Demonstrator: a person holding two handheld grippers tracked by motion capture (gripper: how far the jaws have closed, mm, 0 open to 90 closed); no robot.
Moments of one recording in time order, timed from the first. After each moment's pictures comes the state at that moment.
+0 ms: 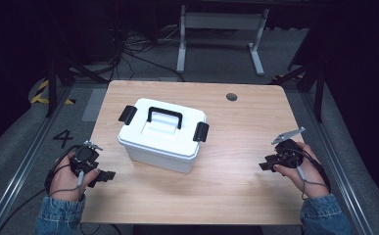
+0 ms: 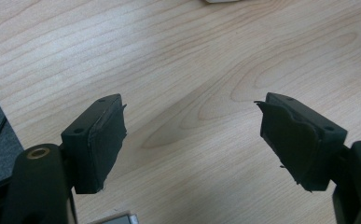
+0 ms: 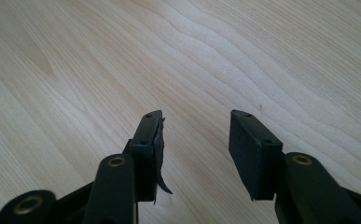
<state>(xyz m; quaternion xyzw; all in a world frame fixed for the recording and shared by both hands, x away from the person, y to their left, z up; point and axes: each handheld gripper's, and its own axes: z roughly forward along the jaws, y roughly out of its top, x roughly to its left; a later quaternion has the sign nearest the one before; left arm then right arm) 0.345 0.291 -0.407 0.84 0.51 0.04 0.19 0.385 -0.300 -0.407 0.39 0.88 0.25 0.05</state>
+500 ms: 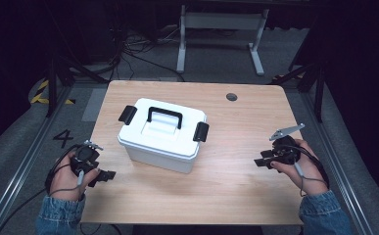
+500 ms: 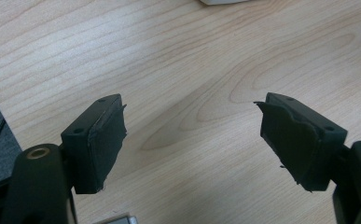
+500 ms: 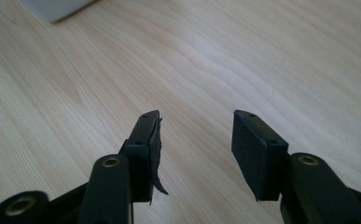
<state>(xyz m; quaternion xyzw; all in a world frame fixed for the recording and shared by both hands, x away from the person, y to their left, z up) 0.346 0.289 -0.406 0.84 0.51 0.04 0.19 0.386 -0.286 -0.390 0.37 0.88 0.29 0.06</state>
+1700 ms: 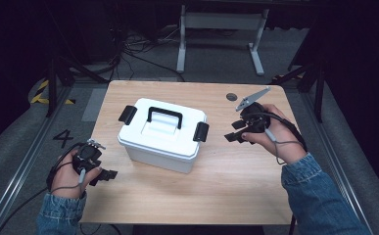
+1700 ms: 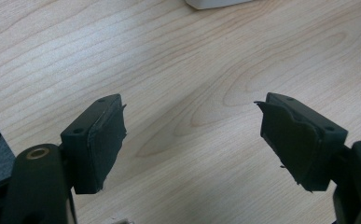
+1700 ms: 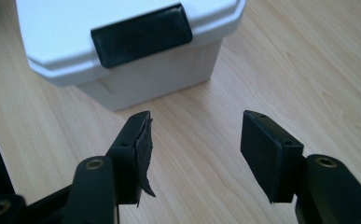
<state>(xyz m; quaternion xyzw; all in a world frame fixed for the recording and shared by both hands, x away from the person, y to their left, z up) 0.350 0.285 -0.404 0.85 0.49 0.03 0.19 0.428 -0.185 -0.304 0.28 0.91 0.30 0.07</state>
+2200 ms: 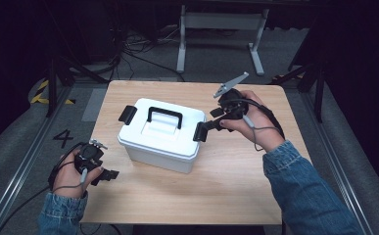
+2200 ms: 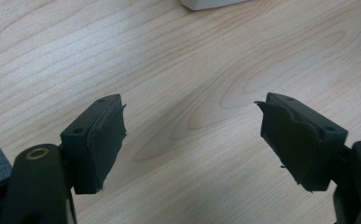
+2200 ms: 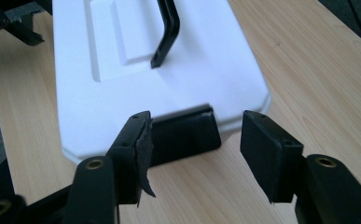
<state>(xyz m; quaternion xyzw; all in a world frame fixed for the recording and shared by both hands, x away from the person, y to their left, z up) 0.353 0.282 -0.405 0.85 0.49 0.03 0.19 0.449 -0.130 -0.284 0.24 0.91 0.33 0.06</state>
